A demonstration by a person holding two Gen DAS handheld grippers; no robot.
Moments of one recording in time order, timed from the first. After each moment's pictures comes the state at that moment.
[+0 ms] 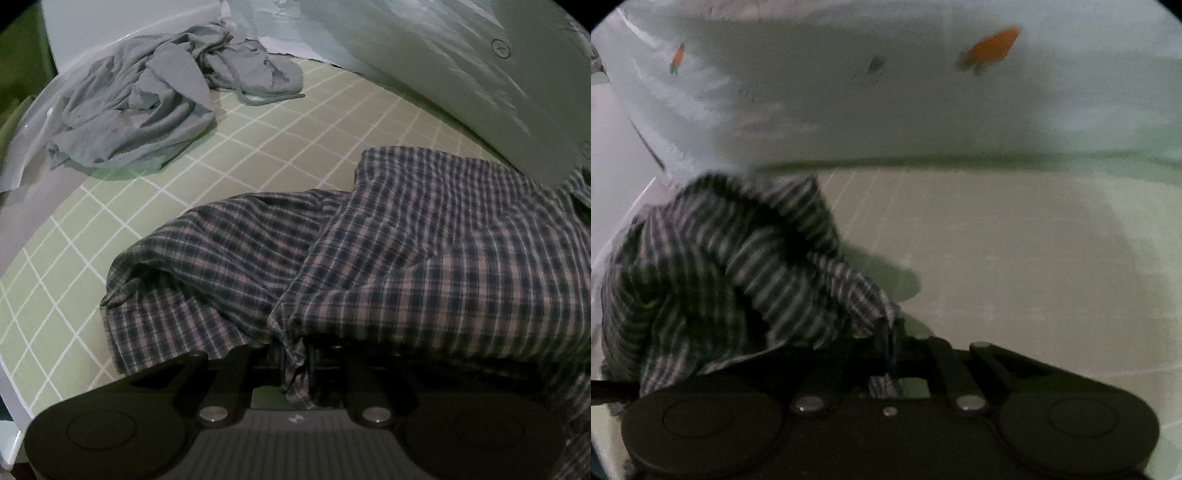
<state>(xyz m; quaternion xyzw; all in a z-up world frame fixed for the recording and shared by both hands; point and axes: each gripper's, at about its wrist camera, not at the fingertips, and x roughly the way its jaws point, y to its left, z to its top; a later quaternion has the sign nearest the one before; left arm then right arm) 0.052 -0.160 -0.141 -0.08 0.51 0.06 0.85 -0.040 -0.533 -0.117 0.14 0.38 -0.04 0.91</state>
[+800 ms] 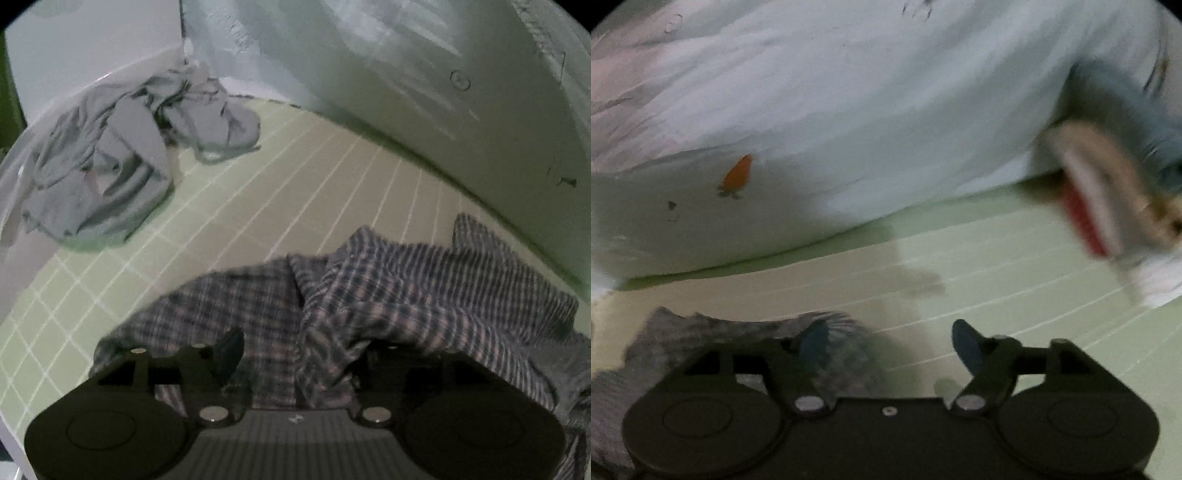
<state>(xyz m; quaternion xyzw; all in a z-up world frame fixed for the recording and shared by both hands) 0.085 -0.179 -0.096 -0.08 0.48 0.01 0.88 -0.105 -0.671 -0.075 0.20 0.33 -0.23 0.89</state>
